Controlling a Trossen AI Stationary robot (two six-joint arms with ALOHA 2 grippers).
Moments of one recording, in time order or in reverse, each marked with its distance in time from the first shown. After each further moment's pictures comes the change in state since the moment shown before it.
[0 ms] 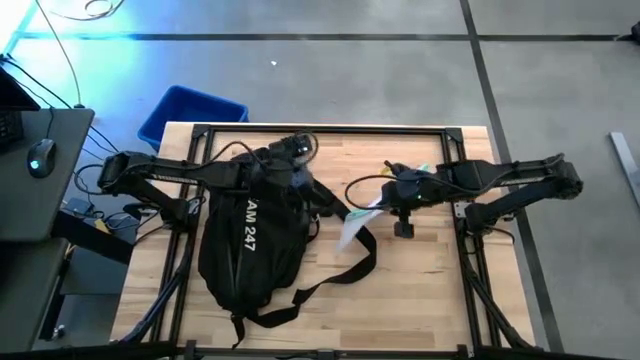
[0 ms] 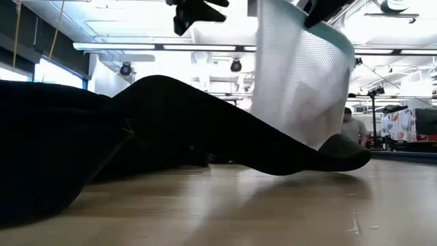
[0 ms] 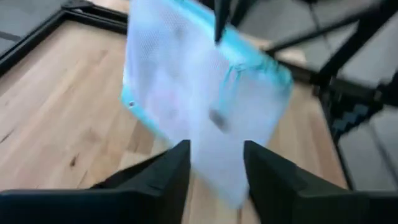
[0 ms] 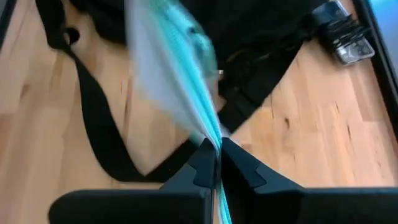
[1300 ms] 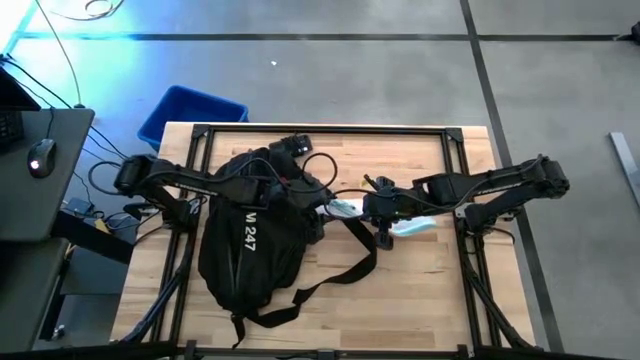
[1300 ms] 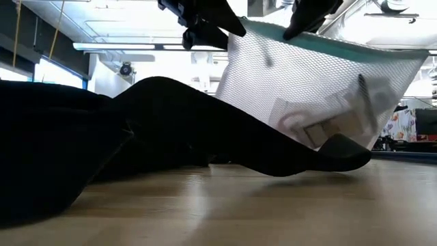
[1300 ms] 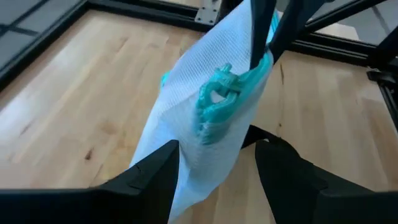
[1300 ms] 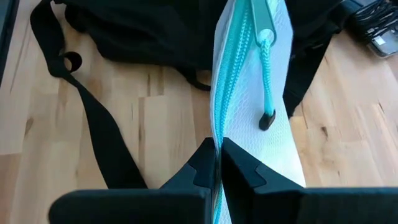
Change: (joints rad) left arm -0.063 0.135 0.000 0.082 -0.187 0.003; right arm 0.043 0.151 -0.007 0.128 0.021 0.126
